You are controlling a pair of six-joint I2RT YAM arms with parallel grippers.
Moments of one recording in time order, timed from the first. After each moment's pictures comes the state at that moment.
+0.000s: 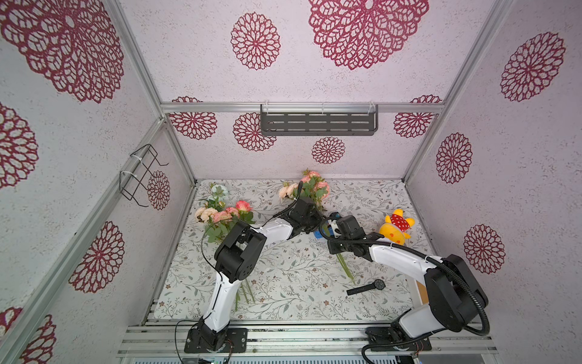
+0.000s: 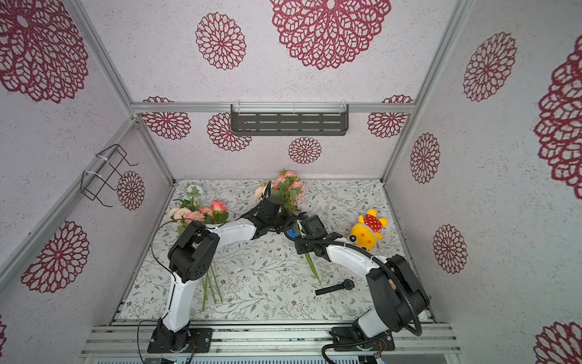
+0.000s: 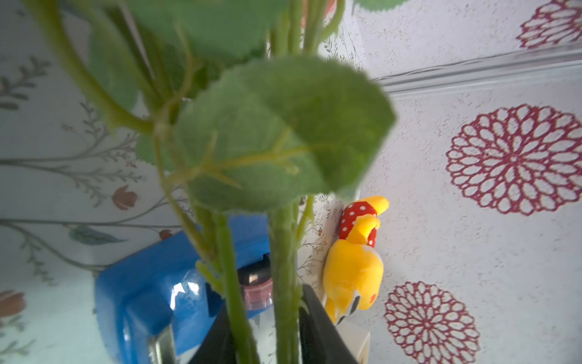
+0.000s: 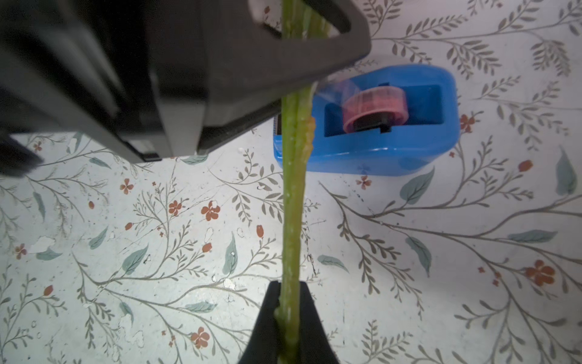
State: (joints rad) left arm -0.66 2.18 1.48 0.10 0.24 -1.18; right arm 0.60 1.51 0.89 -0.29 0.01 0.27
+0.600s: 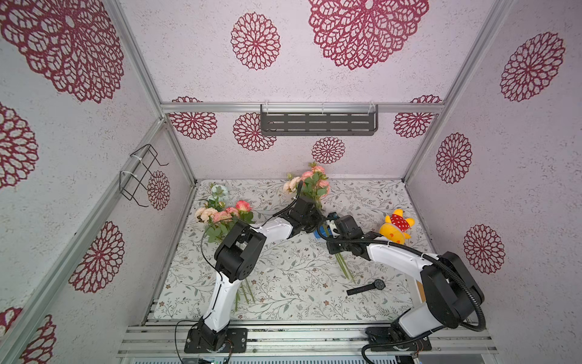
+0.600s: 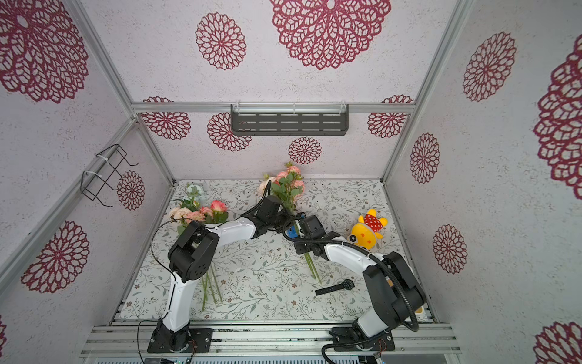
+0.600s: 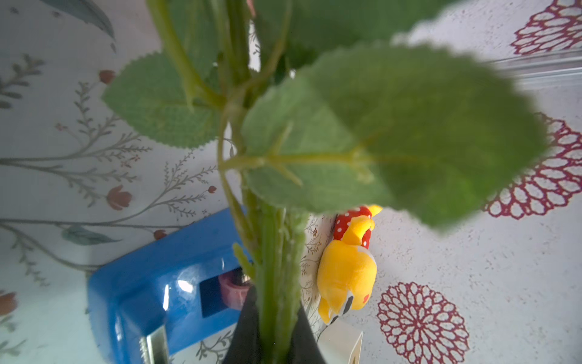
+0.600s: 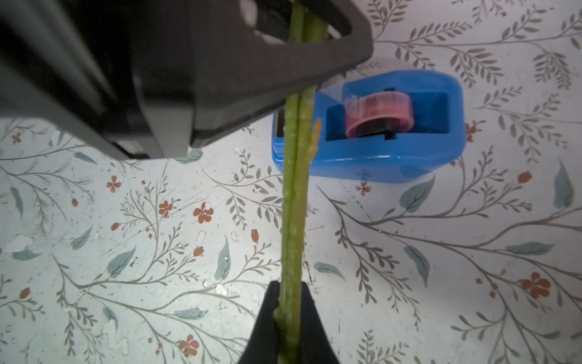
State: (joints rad) left arm -0.66 2.18 1.49 0.09 0.26 -1.18; right arm 0.57 1.53 0.89 -0.26 -0.03 0.25
